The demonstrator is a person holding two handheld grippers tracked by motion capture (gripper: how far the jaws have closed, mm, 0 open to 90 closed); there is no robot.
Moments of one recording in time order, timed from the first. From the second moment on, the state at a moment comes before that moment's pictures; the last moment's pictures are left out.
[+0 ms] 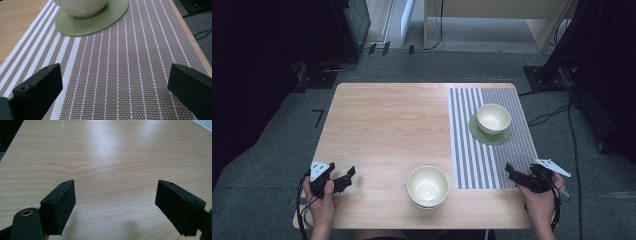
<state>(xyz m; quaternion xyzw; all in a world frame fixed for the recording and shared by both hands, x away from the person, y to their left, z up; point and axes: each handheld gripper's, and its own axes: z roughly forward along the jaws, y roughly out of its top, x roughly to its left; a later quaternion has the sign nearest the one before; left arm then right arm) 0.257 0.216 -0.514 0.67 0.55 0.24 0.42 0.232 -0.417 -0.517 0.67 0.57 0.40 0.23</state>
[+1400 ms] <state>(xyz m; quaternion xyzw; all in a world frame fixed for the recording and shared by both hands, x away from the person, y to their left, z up) 0.257 0.217 -0.514 0.67 0.56 0.24 0.42 0.205 -0.432 -0.524 0.69 0.57 0.38 0.24</state>
